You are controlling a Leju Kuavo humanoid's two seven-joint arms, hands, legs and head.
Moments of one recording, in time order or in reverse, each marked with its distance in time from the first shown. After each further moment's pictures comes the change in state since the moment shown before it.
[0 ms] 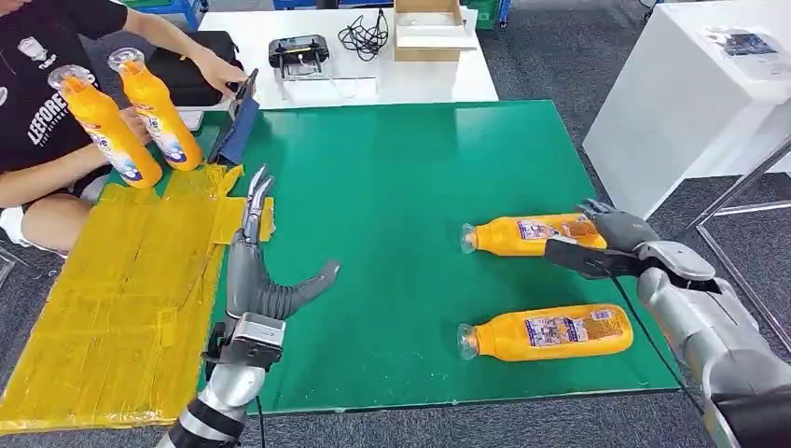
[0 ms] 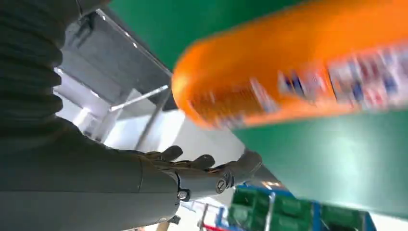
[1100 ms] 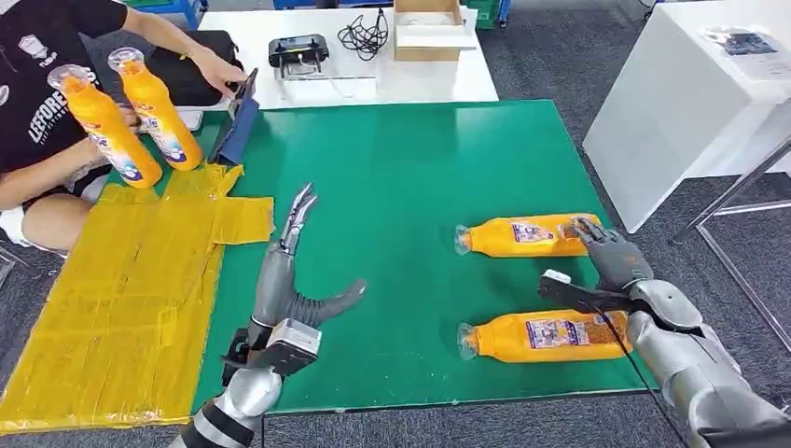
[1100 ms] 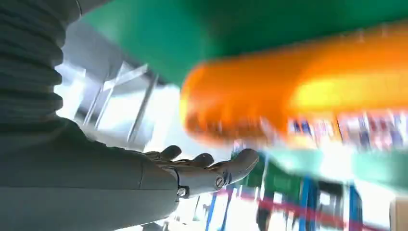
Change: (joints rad) left arm 0.009 0.000 -0.067 0.048 -0.076 -0.036 0.073; right arm 0.142 0.019 -0.101 -0.030 0.111 -0.318 -0.042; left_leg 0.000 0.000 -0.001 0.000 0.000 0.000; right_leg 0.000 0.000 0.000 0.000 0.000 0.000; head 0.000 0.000
